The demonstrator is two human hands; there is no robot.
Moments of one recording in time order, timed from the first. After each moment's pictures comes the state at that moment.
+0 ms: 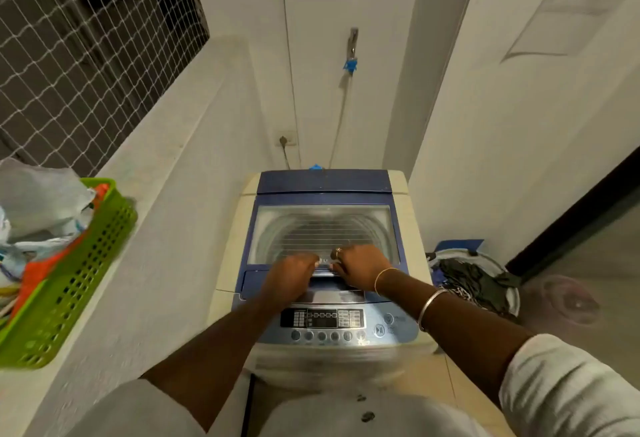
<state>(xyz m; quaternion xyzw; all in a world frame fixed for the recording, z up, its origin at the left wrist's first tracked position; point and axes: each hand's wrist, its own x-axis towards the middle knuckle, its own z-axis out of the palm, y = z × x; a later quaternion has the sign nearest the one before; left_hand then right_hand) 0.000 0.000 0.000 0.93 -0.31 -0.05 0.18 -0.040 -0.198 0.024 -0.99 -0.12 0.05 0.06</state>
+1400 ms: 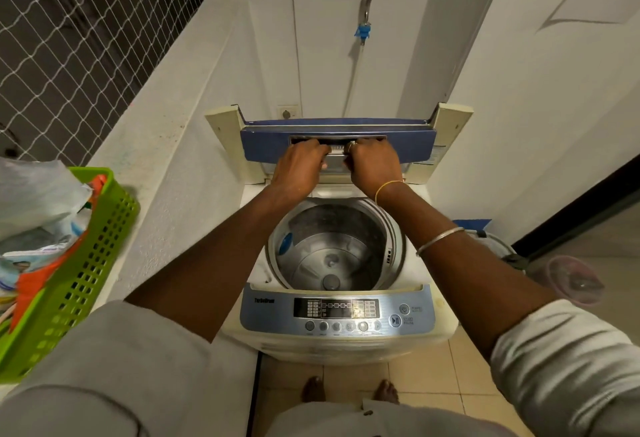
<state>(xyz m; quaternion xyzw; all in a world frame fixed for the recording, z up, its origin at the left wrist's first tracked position) 0.129 -0.041 0.121 0.94 -0.30 0.08 0.15 0.073 -0.196 0.137 -0.99 0.03 -0.14 0.01</state>
